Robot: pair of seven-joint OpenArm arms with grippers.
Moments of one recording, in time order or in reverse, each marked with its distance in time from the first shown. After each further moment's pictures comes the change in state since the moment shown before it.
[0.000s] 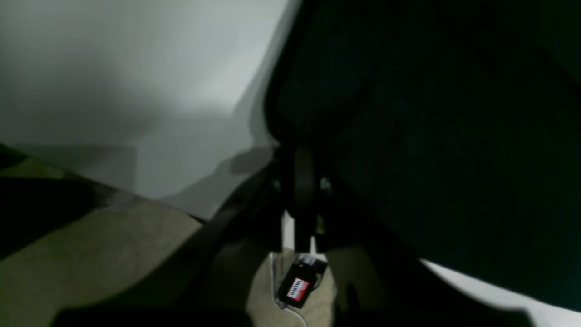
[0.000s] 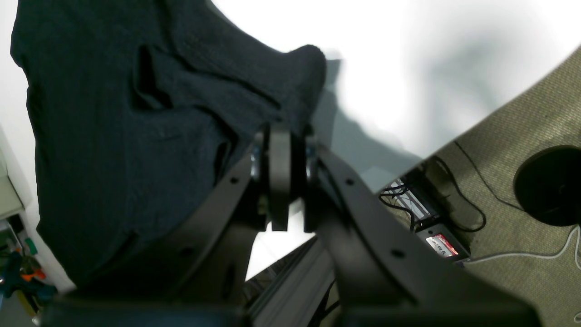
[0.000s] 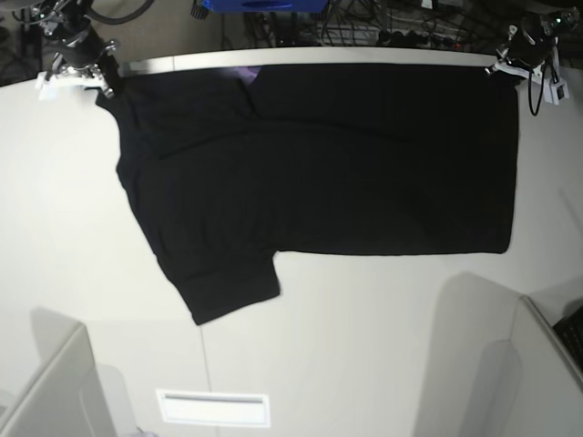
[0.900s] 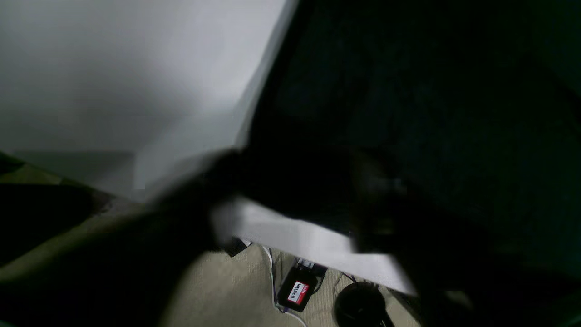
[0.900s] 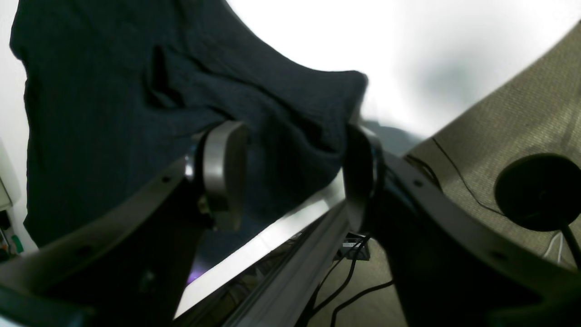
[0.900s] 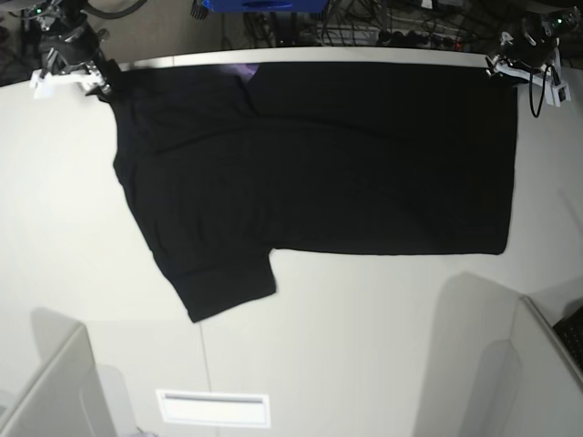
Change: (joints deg) left arm 0.0 -0.3 -0.1 0.4 0.0 0.0 0.0; right arm -2.0 0.5 0.0 3.3 -0.4 -0.1 0.4
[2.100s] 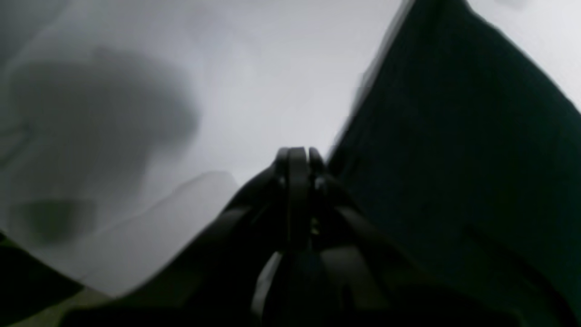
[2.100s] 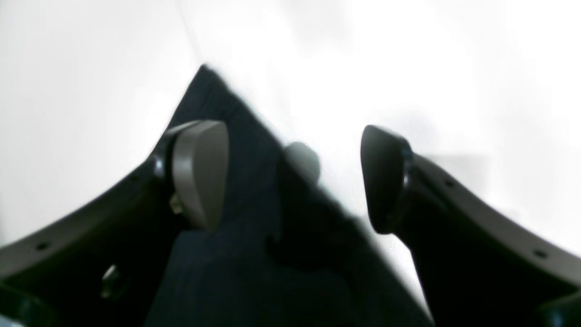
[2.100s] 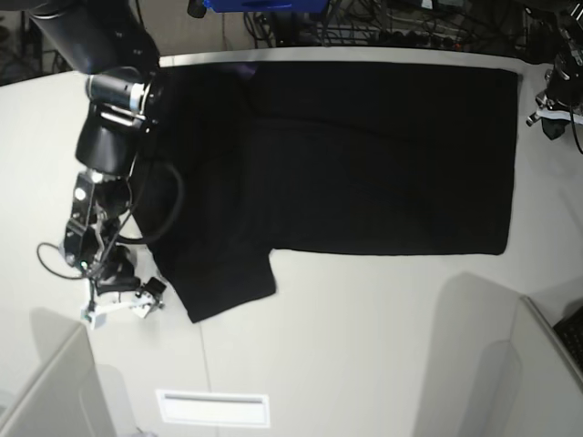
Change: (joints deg) left arm -11.2 -1.7 -9.4 0.5 0.2 0.0 0.4; right arm 63.2 5.3 -20.4 -49.2 -35.0 -0.7 7.7
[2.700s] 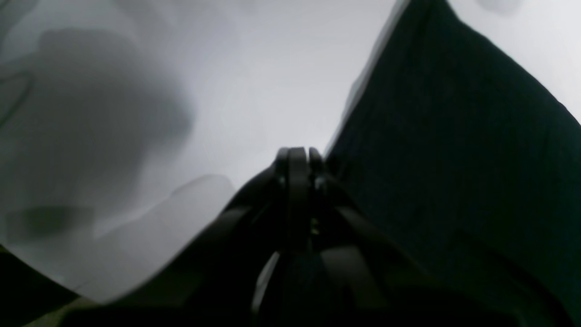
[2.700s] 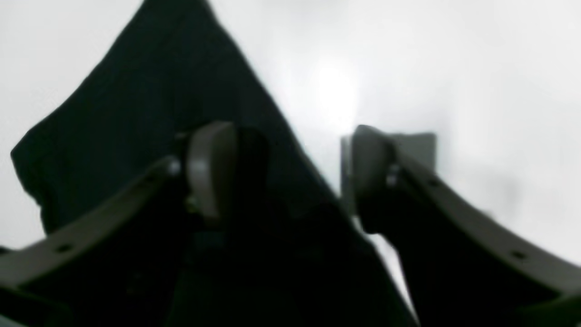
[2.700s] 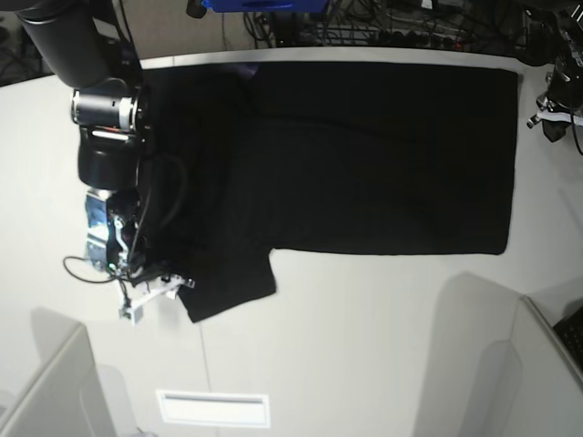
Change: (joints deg) left arm -0.3 -0.2 -0.1 0.0 0.2 -0.2 -0.1; right arm 3.5 2.4 -11.2 -16.7 -0.3 8.5 7.2
